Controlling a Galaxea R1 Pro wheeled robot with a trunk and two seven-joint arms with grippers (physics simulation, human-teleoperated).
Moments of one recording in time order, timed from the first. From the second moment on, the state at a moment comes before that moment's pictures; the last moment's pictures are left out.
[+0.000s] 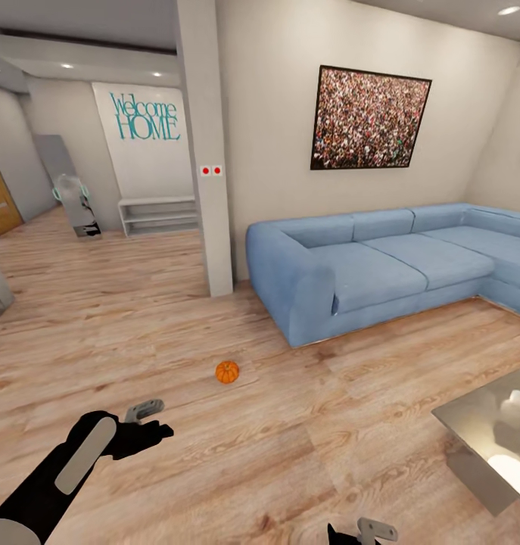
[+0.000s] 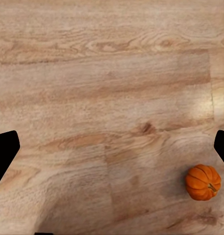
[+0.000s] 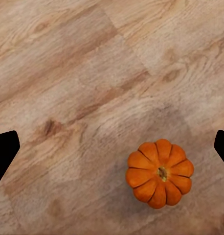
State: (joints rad) left arm -0.46 0.29 -0.23 -1.08 0.94 0.89 0.33; right arm -0.34 -0.01 0.51 -0.24 -0.70 -0.29 -0.06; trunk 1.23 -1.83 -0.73
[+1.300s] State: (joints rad) left arm -0.46 0.30 -0.22 -1.08 1.02 0.89 0.32; right arm -0.35 -0.04 0.42 -0.25 -0.90 -0.20 0.13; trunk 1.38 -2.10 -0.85
